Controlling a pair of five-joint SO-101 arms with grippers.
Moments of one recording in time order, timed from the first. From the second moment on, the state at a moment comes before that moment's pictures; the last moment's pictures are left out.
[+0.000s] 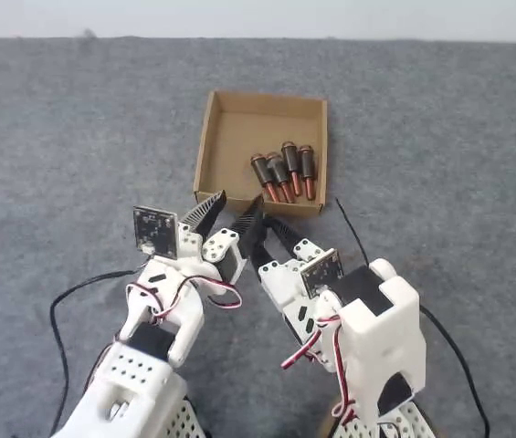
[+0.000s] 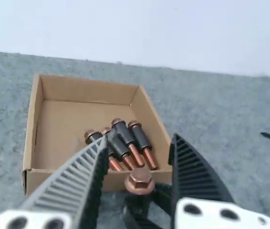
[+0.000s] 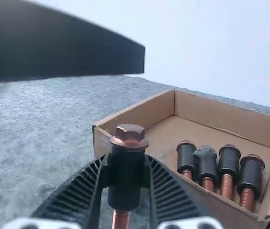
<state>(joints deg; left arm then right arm) 15.6 -70.7 96.1 1.5 20.4 -36.5 25.8 81.8 -96.1 0.0</state>
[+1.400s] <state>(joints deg) -6.3 -103.1 97.6 60.4 2.9 -33.2 25.8 81.8 -96.1 3.3</state>
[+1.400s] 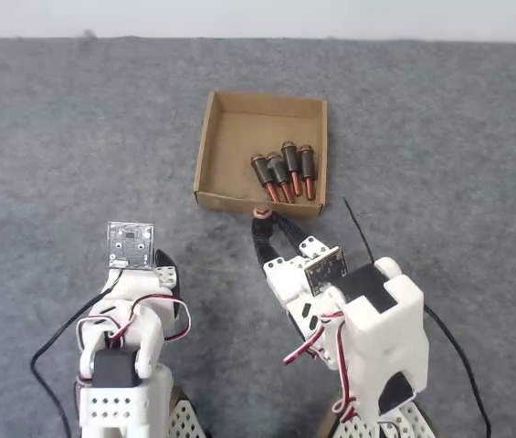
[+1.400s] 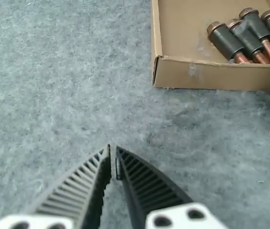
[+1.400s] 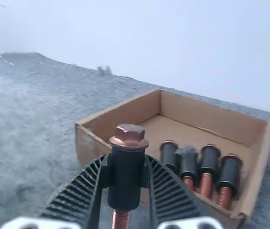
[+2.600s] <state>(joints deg) -6.3 -103.2 97.6 60.4 2.8 -25.2 -43.8 83.3 -4.3 4.9</state>
